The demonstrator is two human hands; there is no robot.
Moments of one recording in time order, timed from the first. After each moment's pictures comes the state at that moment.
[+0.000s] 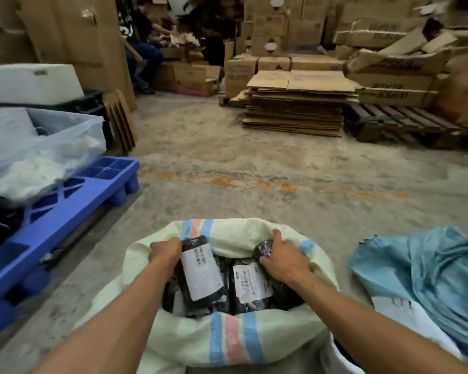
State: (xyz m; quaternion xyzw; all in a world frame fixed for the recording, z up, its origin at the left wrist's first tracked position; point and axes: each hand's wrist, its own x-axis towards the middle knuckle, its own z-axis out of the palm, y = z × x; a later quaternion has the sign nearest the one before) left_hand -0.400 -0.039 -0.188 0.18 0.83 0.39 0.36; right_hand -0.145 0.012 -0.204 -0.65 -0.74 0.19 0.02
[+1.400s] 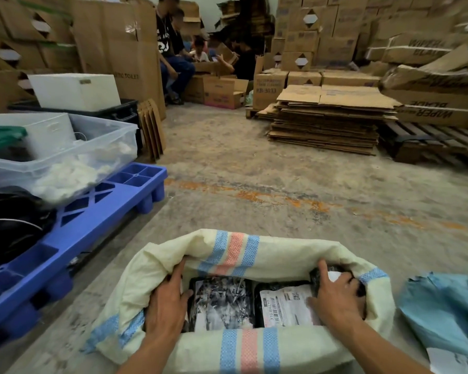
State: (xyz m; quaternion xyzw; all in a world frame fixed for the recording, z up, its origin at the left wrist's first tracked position) left_hand -0.439 -0.090 -0.257 0.46 0.85 0.26 0.05; right_hand -0.136 0.024 -0.232 -0.72 -0.69 0.07 -0.07
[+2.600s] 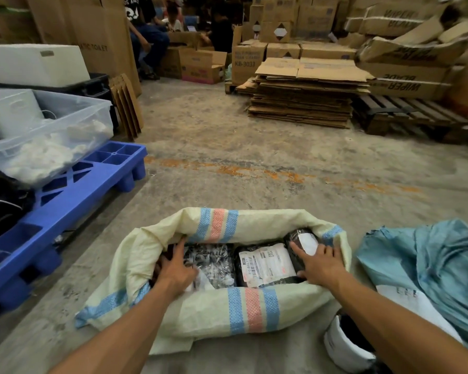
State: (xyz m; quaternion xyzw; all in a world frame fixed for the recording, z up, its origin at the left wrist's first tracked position) left_hand -0.412 -0.082 -0.254 0.44 0.83 0.19 0.29; right_hand -0.091 0.012 -0.230 -0.61 -0.76 0.02 -0.25
